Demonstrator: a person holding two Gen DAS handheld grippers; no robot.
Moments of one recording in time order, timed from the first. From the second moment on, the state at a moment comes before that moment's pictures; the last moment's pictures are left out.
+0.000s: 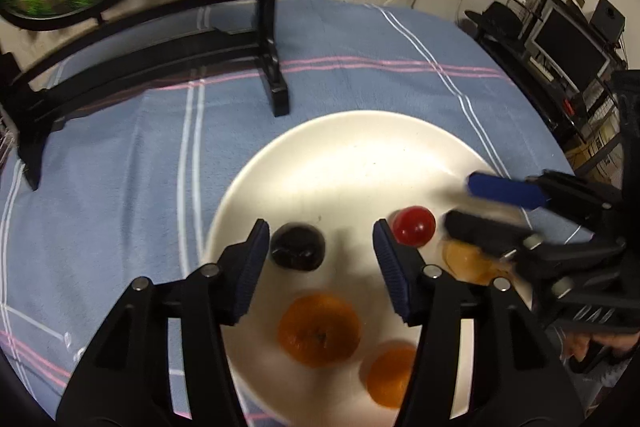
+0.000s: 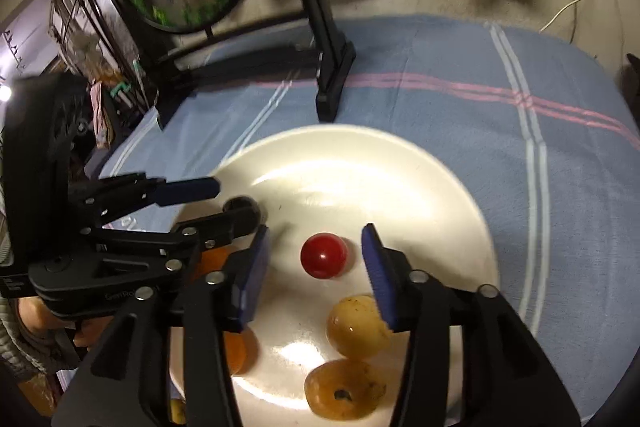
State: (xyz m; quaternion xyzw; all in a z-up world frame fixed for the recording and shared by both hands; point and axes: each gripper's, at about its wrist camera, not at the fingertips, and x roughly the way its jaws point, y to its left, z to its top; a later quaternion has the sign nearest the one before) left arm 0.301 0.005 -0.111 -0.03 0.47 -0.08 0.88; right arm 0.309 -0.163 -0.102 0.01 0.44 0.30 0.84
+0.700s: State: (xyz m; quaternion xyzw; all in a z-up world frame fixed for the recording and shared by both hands) left arm 0.058 0.043 -0.139 -0.06 0.54 -0.05 0.84; right arm 0.100 -0.266 -0.108 0.08 0.50 0.24 0.83
